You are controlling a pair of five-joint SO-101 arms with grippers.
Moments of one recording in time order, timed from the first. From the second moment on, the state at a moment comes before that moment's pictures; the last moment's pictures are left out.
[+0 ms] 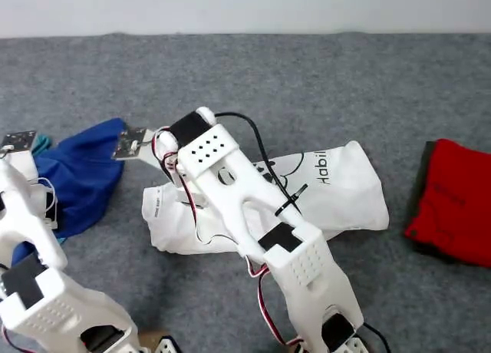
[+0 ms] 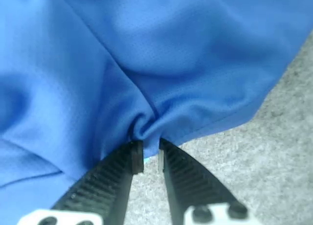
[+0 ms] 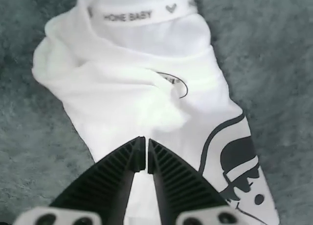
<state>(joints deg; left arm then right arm) -43.7 10.7 16.5 75.5 -21.7 -43.9 38.7 -42.7 100.5 35.8</state>
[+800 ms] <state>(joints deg) -43.7 10.7 16.5 75.5 -21.7 -43.4 55.9 -66.9 100.6 44.5</state>
